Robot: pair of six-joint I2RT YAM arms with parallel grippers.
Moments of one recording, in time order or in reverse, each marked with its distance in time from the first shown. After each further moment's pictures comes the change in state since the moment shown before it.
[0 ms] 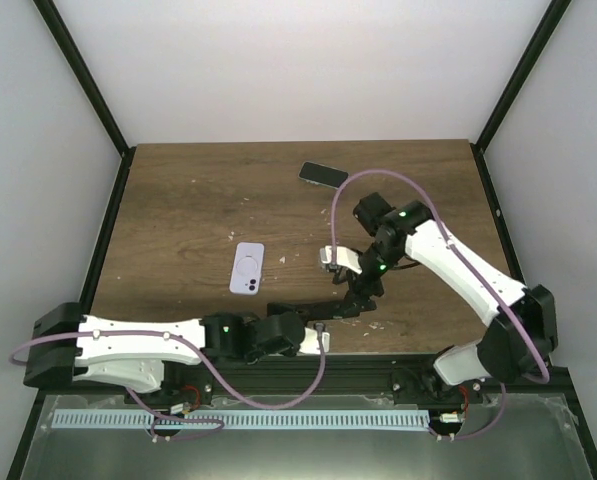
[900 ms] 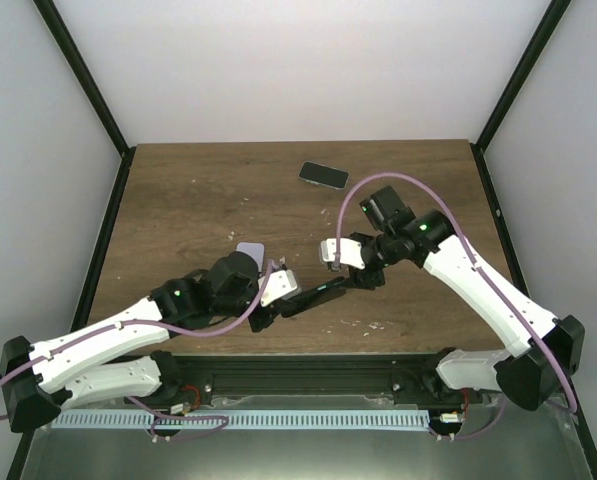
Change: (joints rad) left arm 0.423 -0.236 0.055 -0.181 0.694 -0.489; right arm 0.034 -0.187 0.024 0.227 0.224 -0.034
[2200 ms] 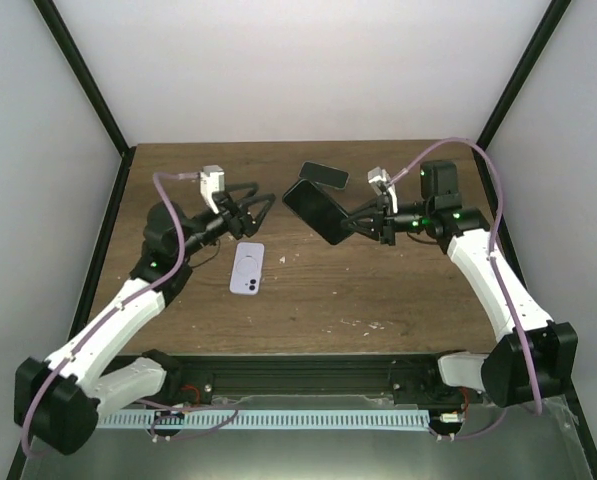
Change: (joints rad) left arm 0.569 0.005 -0.025 0.834 0.258 -0.638; right arm -0.409 0.024 -0.077 0.503 -0.753 0.699
